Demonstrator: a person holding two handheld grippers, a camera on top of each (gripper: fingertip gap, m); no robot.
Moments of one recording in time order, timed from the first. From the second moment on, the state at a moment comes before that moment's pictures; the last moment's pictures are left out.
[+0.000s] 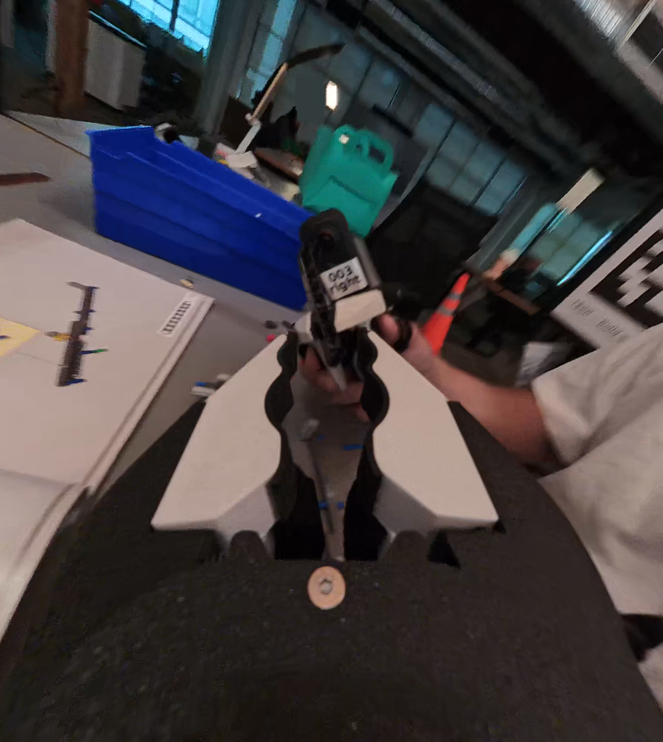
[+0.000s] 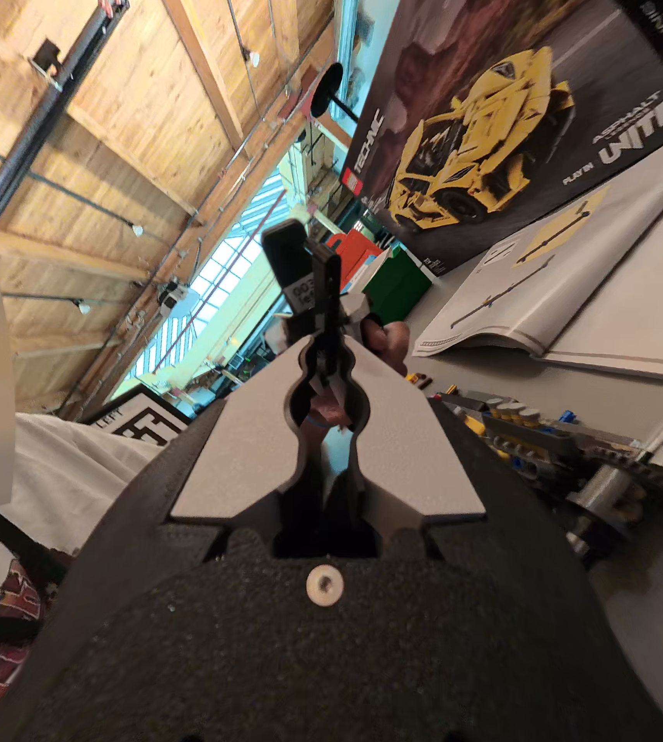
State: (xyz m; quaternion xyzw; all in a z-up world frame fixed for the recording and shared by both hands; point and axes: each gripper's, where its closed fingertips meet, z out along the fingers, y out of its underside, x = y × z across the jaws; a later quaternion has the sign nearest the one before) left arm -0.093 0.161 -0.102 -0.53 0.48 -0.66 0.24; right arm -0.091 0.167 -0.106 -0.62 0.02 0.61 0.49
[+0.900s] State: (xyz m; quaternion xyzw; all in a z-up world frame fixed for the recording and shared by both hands) left arm -0.112 0.176 -0.113 -0.57 0.28 -0.77 -0.07; right arm -0.037 0.176 -0.099 -0.68 -0.09 0.16 0.71
